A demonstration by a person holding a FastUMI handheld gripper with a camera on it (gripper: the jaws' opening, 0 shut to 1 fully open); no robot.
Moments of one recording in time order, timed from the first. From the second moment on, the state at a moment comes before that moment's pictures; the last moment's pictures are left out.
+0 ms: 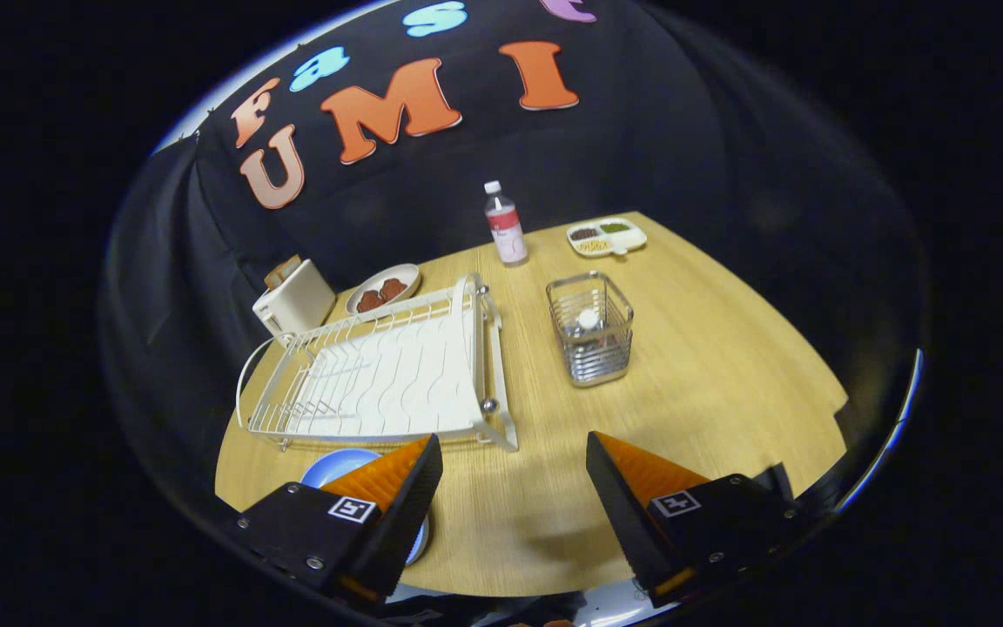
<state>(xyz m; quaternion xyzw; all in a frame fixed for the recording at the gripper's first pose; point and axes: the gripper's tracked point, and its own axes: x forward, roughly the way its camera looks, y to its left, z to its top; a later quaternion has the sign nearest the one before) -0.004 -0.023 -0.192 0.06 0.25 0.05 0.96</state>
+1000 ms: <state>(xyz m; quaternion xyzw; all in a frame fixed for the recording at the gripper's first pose) 0.104 -0.071 -0.196 -0.06 0.18 0.03 0.98</state>
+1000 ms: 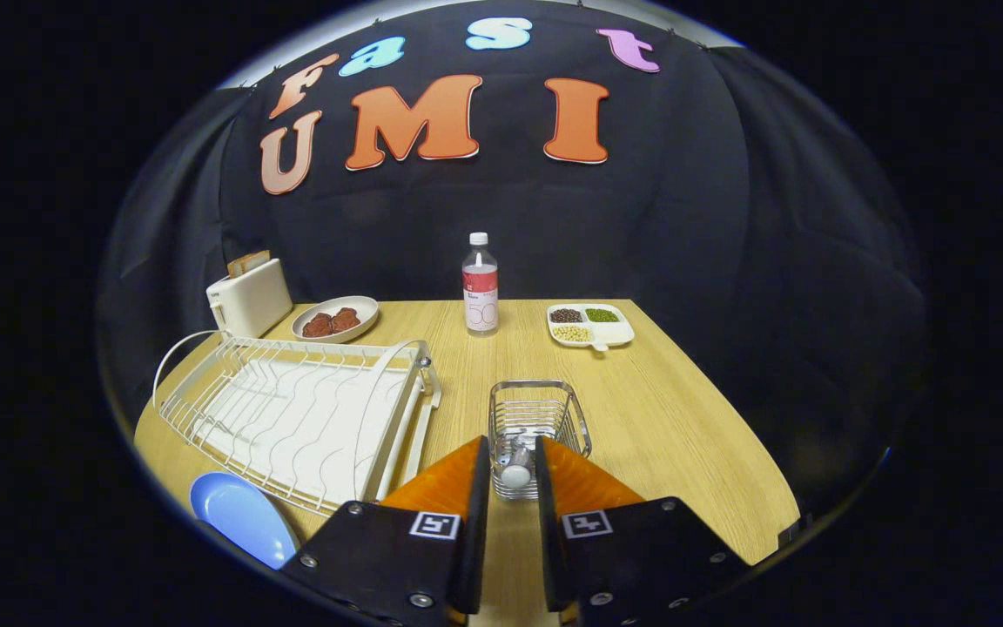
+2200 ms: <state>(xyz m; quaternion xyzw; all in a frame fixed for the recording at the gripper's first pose) 0.009 -0.019 -0.079 -0.06 0.09 0.05 0.99</state>
